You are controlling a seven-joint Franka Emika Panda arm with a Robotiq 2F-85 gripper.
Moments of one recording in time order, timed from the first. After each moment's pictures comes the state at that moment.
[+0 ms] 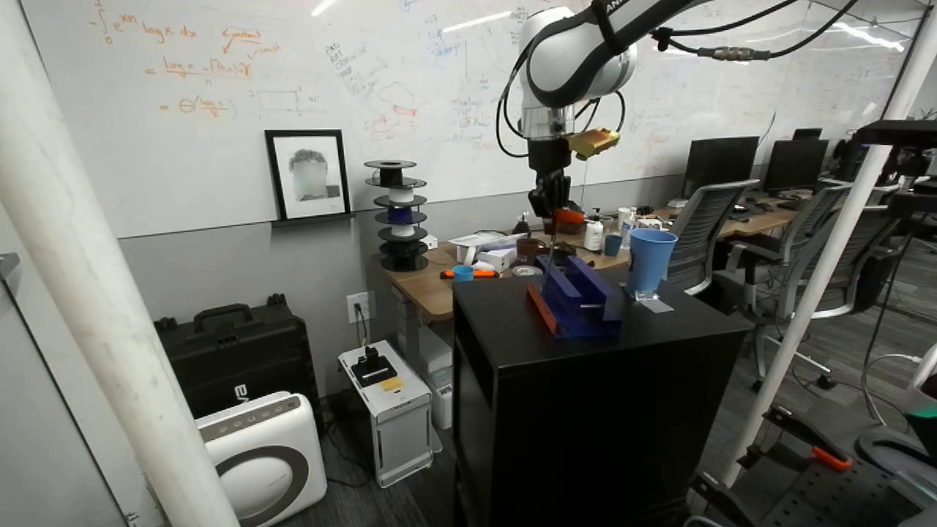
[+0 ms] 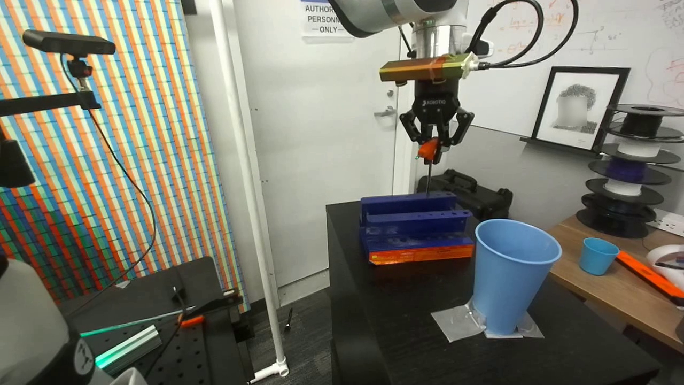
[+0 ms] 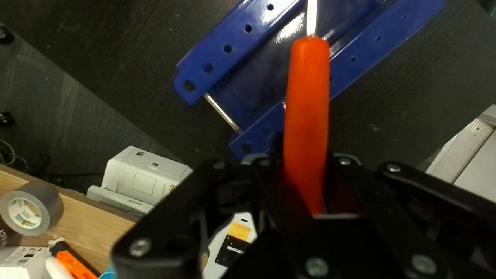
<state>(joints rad) 0.09 0.29 0.06 -1.82 -0.20 2.03 -0.17</state>
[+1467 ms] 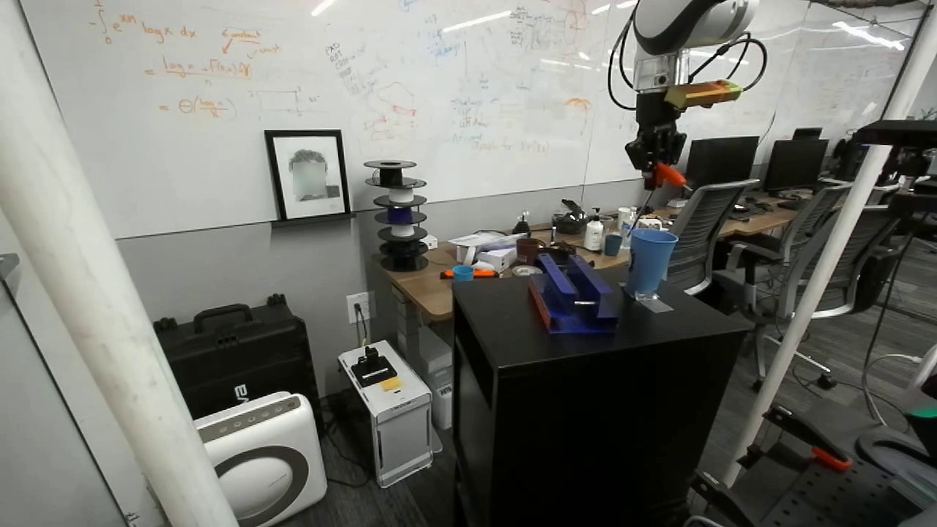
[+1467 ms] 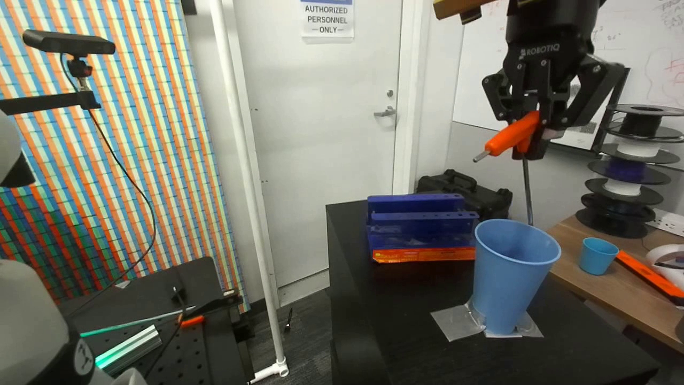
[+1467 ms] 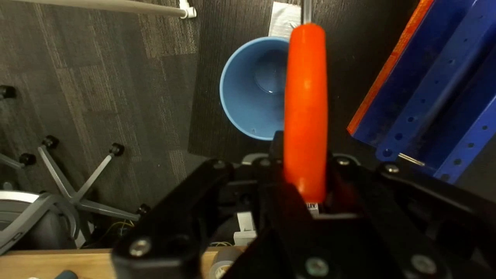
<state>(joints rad) -0.09 0.06 -0.09 -1.92 -0.19 1.94 0.00</state>
